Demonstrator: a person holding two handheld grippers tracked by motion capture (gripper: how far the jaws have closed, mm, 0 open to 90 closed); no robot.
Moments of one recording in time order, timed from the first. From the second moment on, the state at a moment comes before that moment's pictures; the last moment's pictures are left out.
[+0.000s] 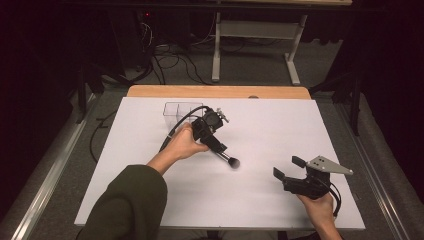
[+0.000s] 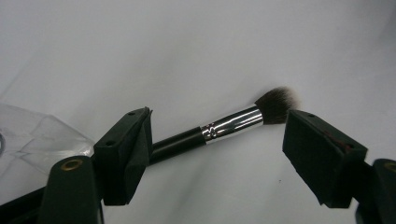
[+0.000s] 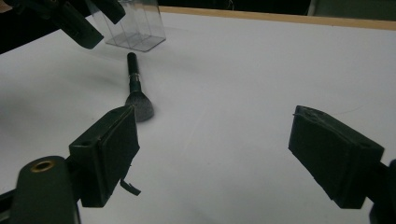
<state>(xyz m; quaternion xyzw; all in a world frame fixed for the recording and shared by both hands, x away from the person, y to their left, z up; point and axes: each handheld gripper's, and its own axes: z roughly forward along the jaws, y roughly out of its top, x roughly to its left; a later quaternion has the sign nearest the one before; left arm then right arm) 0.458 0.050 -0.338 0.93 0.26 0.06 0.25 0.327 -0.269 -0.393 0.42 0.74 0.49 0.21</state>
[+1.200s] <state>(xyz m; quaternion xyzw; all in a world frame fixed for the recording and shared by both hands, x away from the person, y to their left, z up) 0.469 0.040 -0.369 0.95 0.23 0.04 0.20 0.327 -0.269 -0.393 0.42 0.74 0.49 0.20</state>
